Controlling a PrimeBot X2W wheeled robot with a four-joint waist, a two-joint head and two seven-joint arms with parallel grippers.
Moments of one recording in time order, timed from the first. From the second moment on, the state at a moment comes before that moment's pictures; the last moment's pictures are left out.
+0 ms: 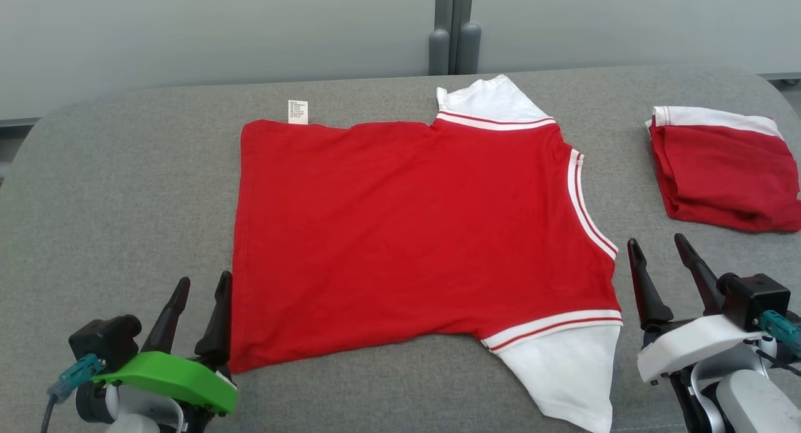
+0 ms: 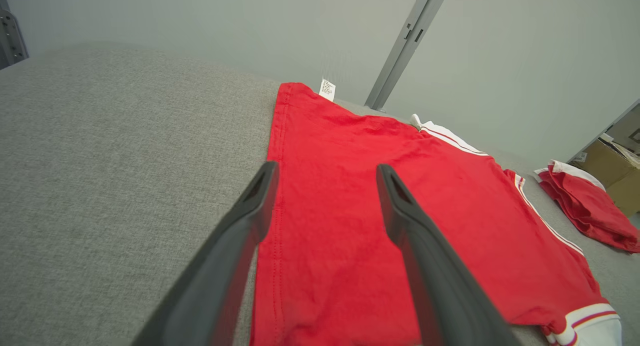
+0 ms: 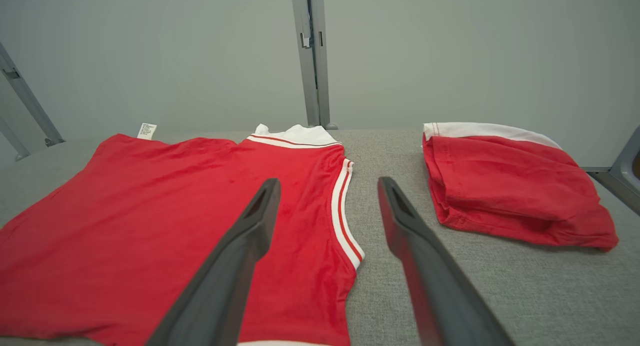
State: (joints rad) left arm -0.08 0.27 -0.36 0.22 -0.80 0.02 -0.25; right arm 0.01 -0.33 0.32 0.12 0.42 -0.13 -0.25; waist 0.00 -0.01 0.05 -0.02
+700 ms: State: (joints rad) left arm -0.03 0.21 -0.38 0.28 -0.76 -0.05 -0.25; right arm 0.13 -0.28 0.36 0.17 0.38 -0.08 -0.25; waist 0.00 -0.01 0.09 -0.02
